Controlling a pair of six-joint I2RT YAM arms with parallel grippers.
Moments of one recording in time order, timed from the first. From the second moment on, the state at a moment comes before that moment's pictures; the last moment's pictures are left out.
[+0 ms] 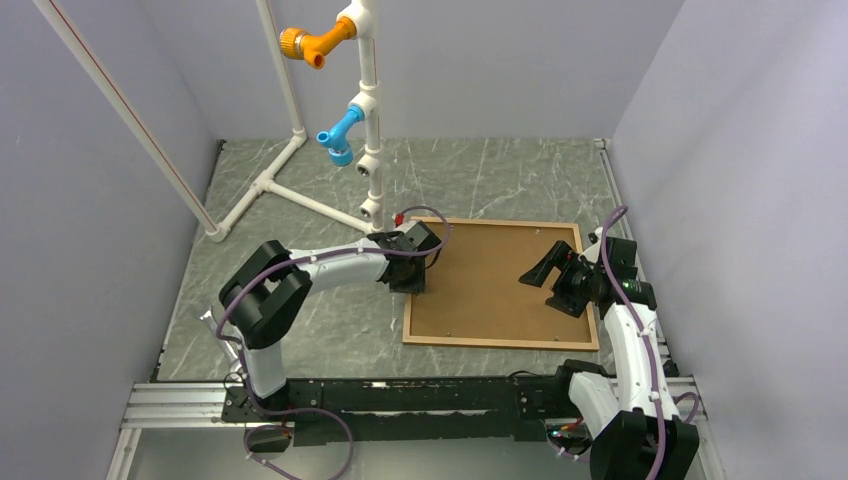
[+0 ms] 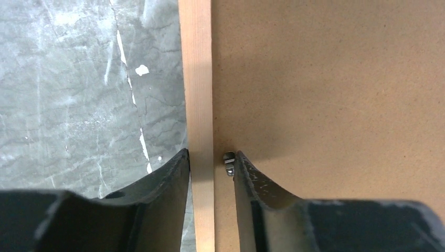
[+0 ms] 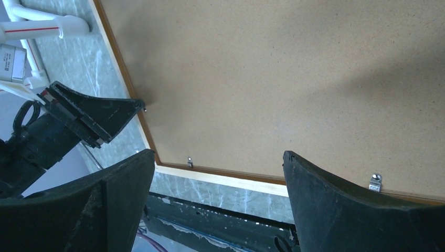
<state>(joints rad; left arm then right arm) -0.86 1.82 1.18 -0.51 -0.21 -0.81 -0.21 0.87 0.64 -0.75 -0.50 0.48</state>
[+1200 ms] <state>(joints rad) -0.84 1.75 1.07 -0.44 -0.21 -0.83 -0.21 0.86 0.64 -0.75 -0.50 0.48</state>
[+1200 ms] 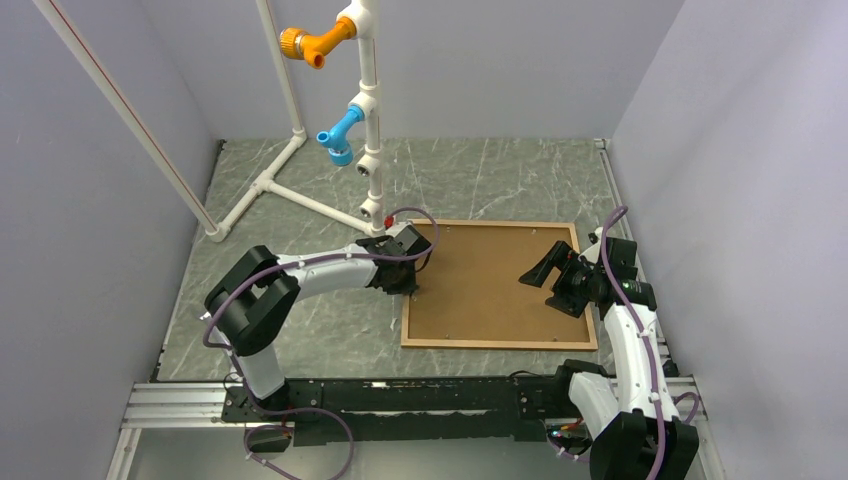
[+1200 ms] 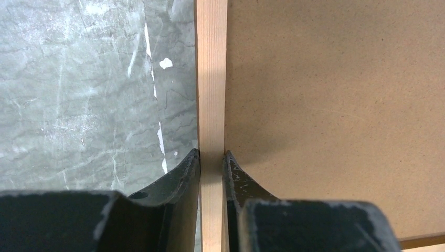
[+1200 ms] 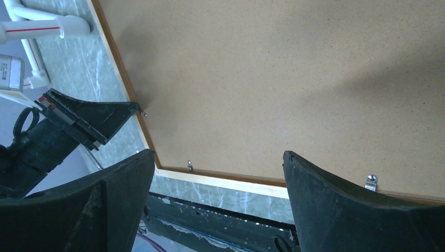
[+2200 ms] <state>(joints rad) -0.91 1.71 1.03 -0.49 -0.20 -0.84 -0.21 0.86 0.64 -0.75 -0.51 0.48</state>
